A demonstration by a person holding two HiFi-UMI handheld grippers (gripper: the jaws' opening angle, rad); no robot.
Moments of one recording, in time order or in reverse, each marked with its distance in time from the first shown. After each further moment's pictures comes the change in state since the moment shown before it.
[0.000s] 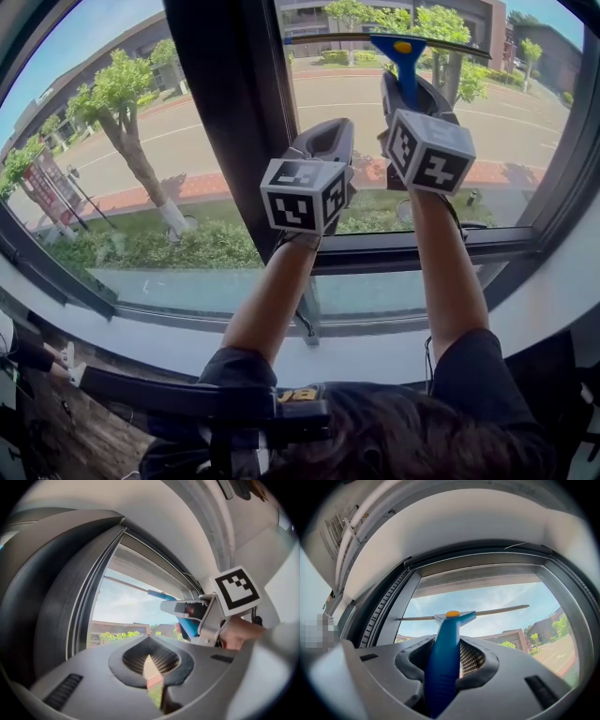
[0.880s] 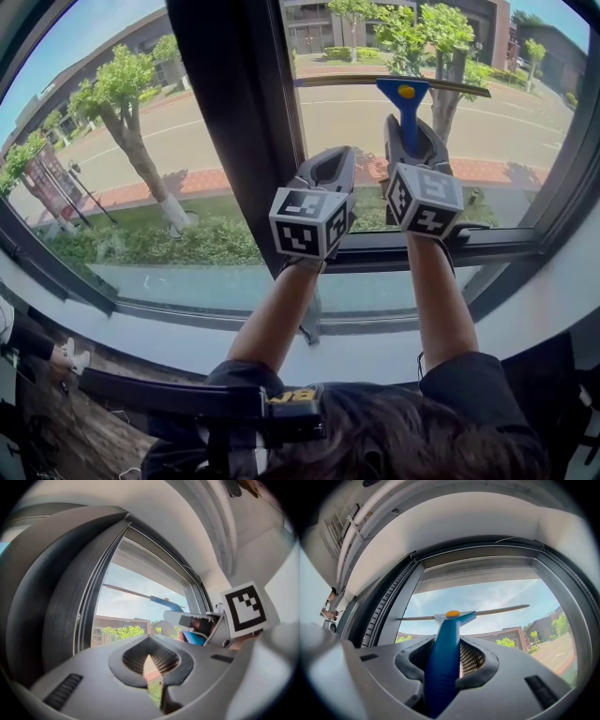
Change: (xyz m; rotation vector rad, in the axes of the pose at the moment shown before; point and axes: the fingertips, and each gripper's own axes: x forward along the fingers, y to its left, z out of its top) left arm -0.016 -0.005 -0.056 -0.032 0.059 0.011; right arm -0.035 0.001 -0.075 0.005 0.039 0.002
